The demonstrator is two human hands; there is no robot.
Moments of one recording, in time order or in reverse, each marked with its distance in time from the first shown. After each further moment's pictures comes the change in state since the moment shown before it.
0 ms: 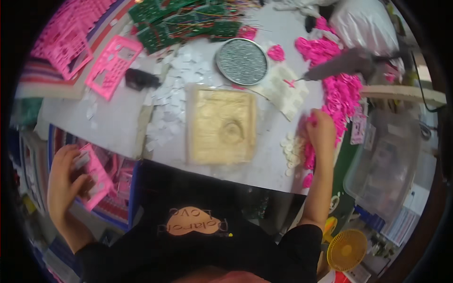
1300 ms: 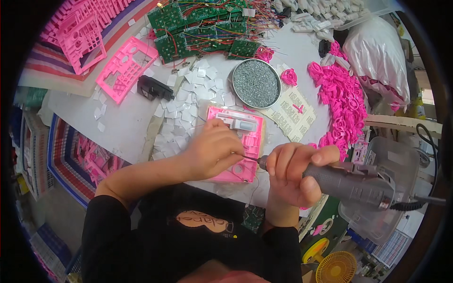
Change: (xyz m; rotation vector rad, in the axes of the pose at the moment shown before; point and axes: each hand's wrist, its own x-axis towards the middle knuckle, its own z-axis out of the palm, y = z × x) left_hand 0.159 0.174 0.183 -0.760 0.230 0.824; right_hand 0.000 -0.198 -0.071 2.057 0.011 -0.510
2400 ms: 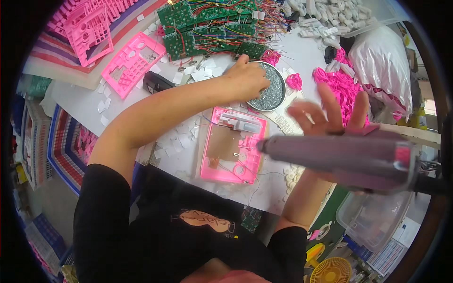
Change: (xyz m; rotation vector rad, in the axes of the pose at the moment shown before) left_hand 0.114 -0.123 0.007 0.828 -0.263 0.013; right_hand 0.049 -0.001 -0.057 0.015 -0.054 0.061
